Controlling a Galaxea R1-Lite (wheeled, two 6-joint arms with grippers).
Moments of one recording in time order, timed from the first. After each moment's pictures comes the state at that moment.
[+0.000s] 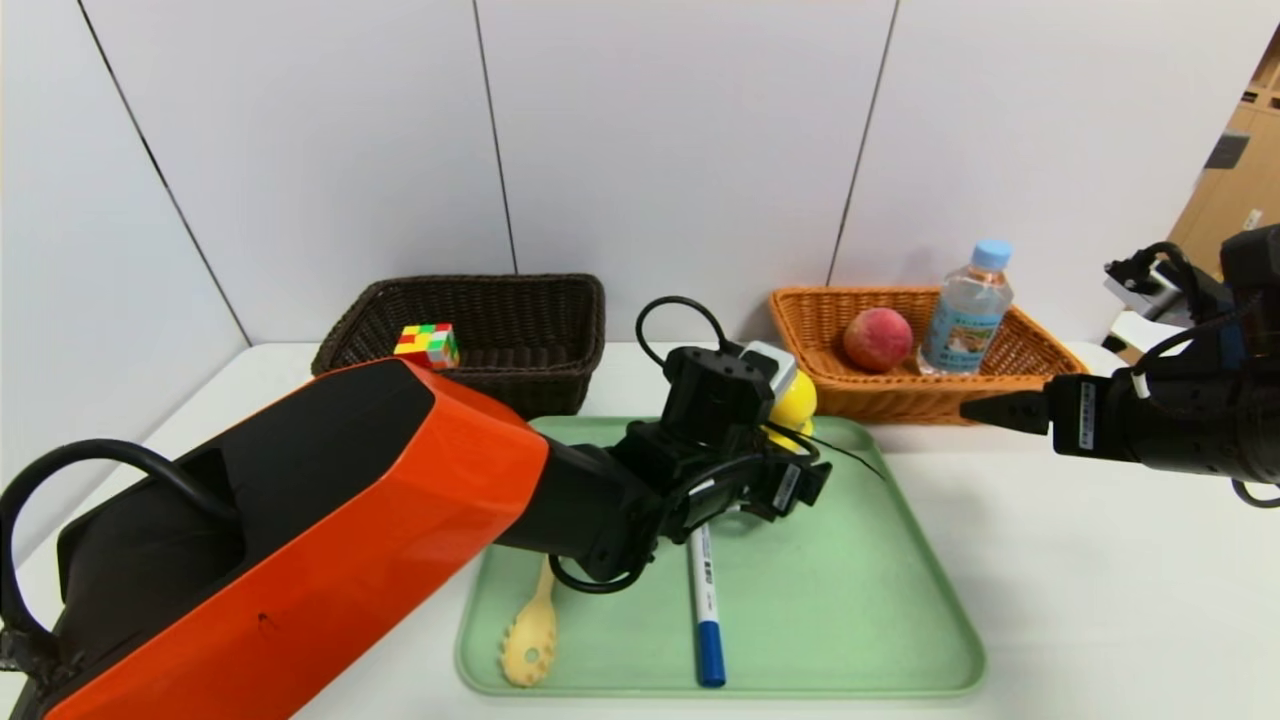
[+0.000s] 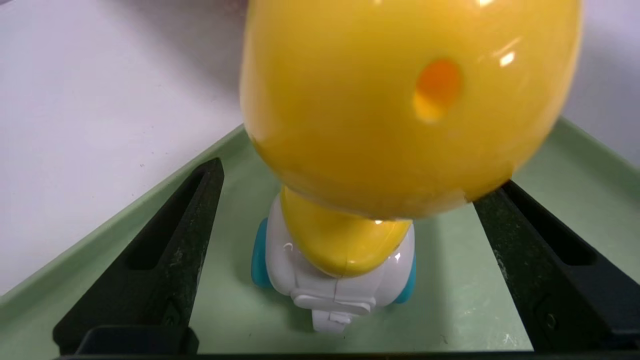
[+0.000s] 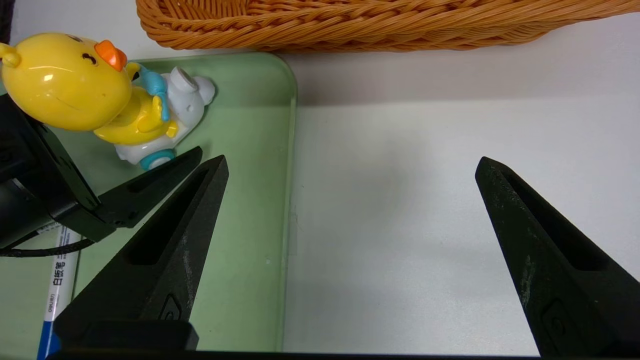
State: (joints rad) left arm -0.84 2.31 -1.47 -0.52 0.04 -0.03; right arm 0.12 1.45 -0.90 0.07 0.05 0.18
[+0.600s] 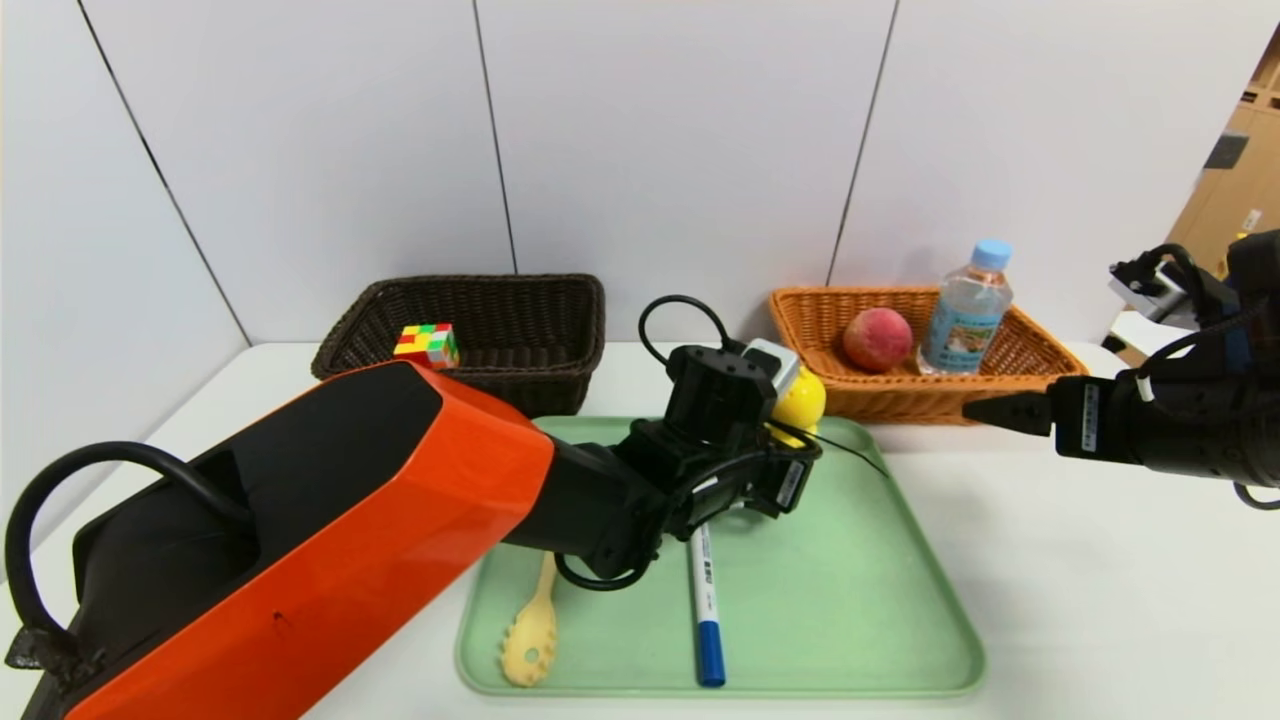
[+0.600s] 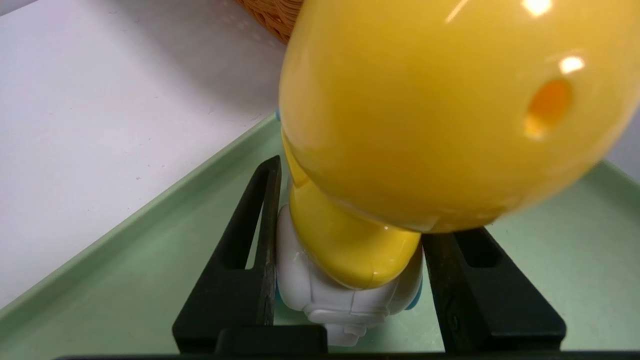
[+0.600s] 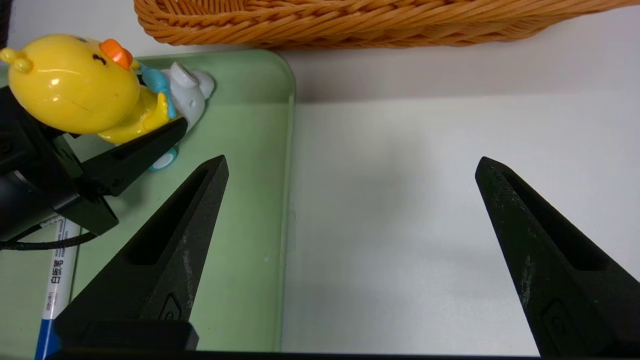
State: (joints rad) left arm -0.84 2.32 -1.49 -0.53 0.03 -0.03; right arm 0.11 1.44 -0.89 0.05 0.05 0.18
